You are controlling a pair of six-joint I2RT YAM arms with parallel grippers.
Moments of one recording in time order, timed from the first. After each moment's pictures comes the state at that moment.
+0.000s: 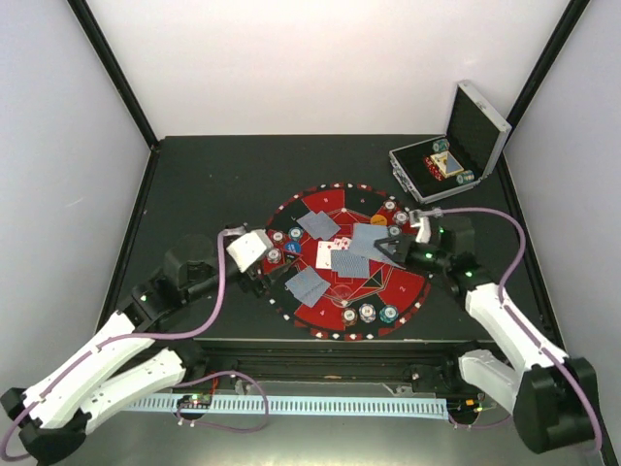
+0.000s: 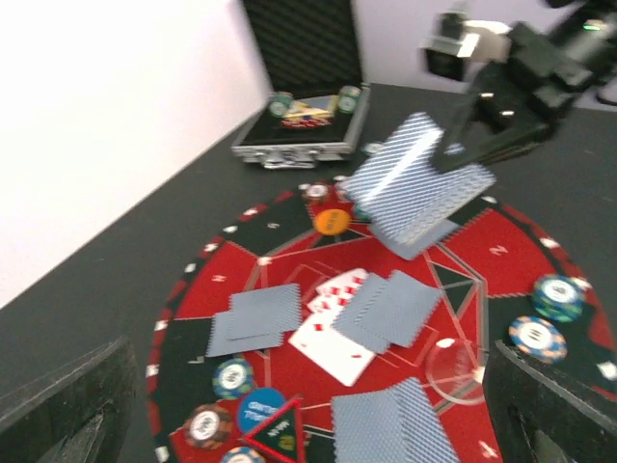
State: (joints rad) left arm -0.78 0.70 0.80 -0.45 0.10 0.22; right arm 0.29 1.03 0.54 -0.04 -0.76 0.76
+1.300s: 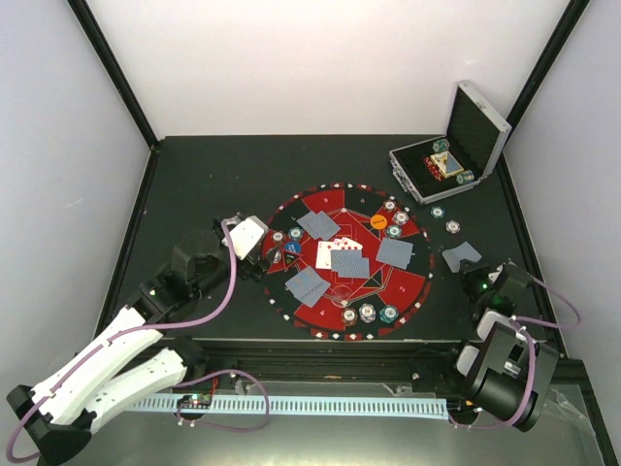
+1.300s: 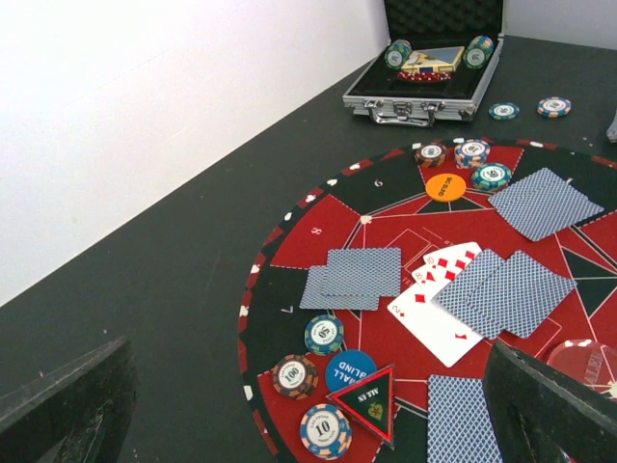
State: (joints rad) left arm -0.70 0.71 0.76 -0.39 -0.13 0.20; right arm -0.51 1.10 0.12 0.39 -0.52 0.95
